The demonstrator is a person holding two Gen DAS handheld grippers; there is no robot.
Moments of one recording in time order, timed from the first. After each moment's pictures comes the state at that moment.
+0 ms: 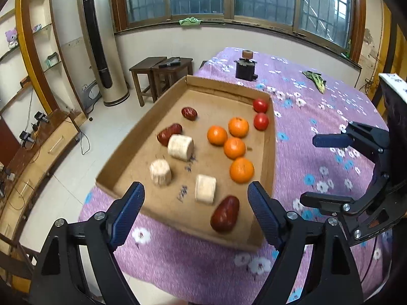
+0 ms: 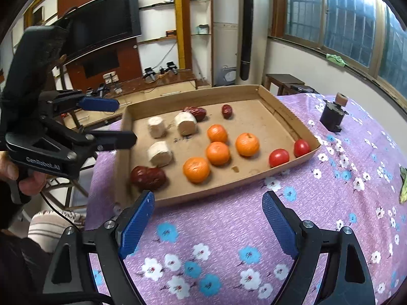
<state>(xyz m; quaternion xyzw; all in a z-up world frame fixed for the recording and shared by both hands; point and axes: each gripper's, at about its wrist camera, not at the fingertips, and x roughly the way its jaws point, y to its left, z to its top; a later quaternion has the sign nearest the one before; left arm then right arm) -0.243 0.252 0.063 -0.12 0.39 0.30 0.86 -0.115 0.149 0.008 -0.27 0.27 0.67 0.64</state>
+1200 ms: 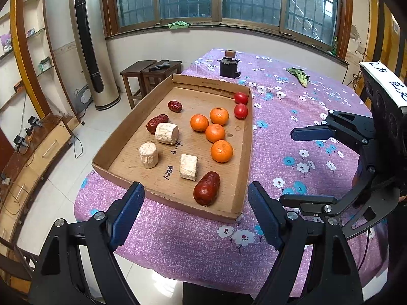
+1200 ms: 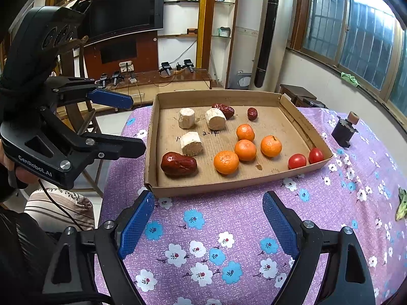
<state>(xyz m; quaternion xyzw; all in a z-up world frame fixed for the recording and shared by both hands) -0.265 0.221 0.066 -0.12 0.38 0.28 0.88 -0.149 0.134 0.008 -0.30 0.22 0.69 0.62</state>
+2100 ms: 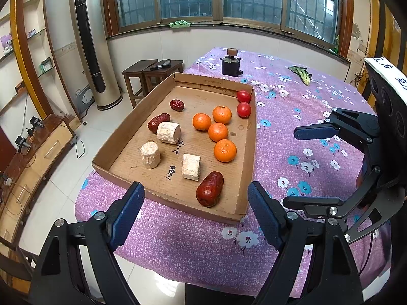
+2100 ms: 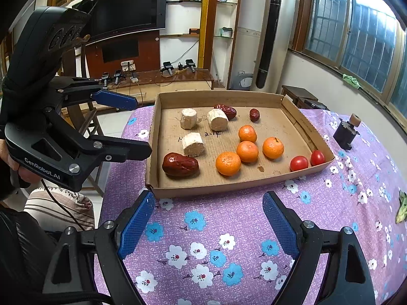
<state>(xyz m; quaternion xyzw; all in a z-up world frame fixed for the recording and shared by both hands) -0.264 0.224 0.063 -0.11 0.38 0.28 0.87 -0.150 0.134 0.007 -0.31 0.22 0.69 0.61</state>
